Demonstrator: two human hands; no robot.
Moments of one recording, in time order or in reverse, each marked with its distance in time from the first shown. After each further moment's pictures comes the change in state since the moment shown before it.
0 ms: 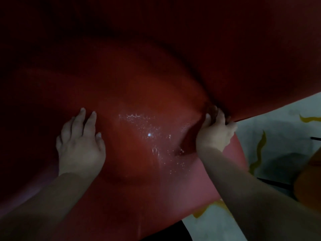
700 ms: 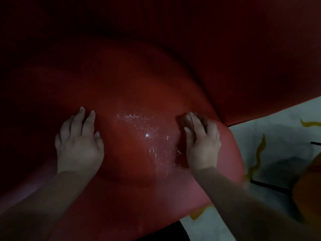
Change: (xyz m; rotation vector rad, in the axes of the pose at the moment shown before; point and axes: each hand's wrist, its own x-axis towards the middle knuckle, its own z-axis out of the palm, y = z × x) left_hand -0.001 0.003 -0.001 0.010 0.006 -0.013; right_hand -0.033 0.013 -0.016 -0.048 -0.158 -0.545
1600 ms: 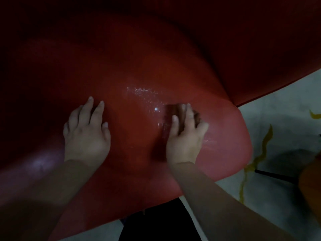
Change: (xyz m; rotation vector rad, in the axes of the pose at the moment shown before) left_hand -0.047 -0.015 0.002 -0.022 -0.030 0.004; right_hand -0.072 -0.051 0.026 0.231 0.121 0.199
